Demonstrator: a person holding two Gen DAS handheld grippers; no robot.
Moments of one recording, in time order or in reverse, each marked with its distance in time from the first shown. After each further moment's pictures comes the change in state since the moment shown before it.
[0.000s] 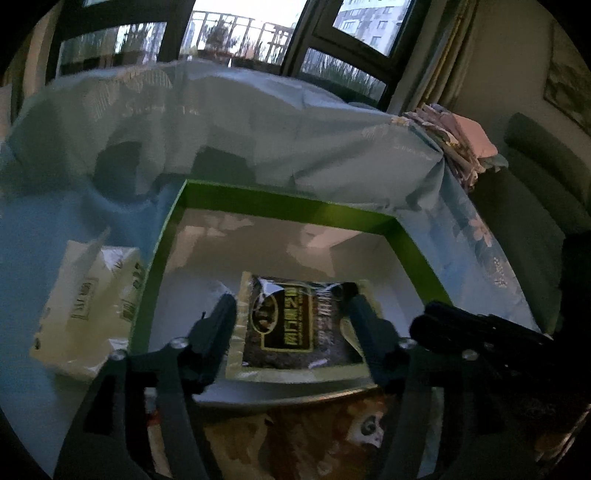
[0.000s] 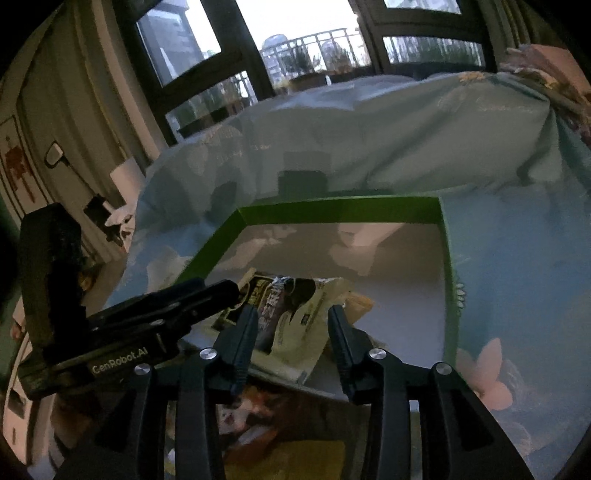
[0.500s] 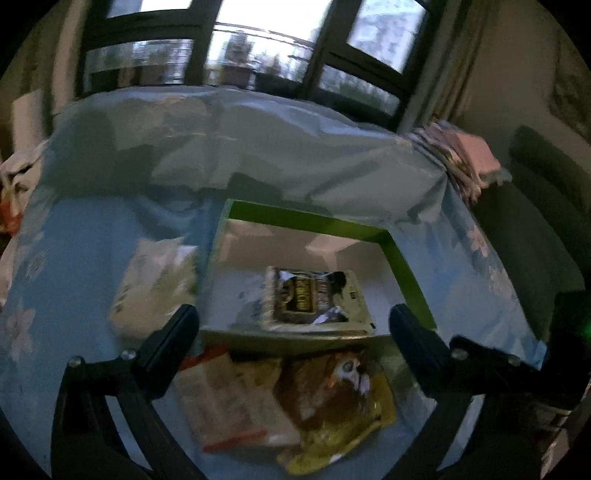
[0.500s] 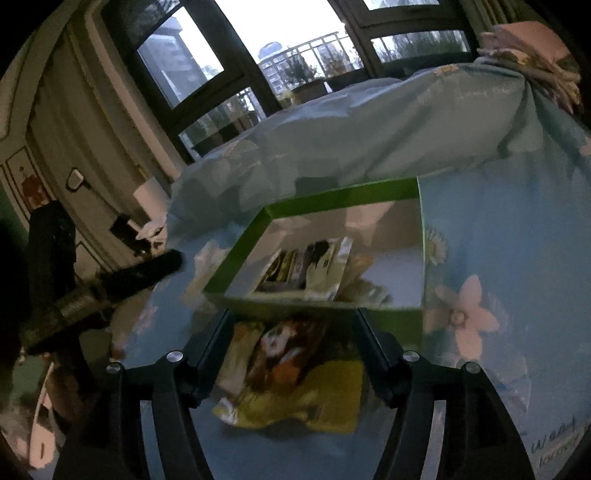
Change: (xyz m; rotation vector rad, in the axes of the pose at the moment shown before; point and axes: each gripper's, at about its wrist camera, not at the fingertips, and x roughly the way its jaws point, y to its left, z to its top) left arm -0.096 -0.002 -0.005 -0.055 -0.029 0.086; right arm -0.071 -0.003 -0.035 0.092 -0.015 0.095
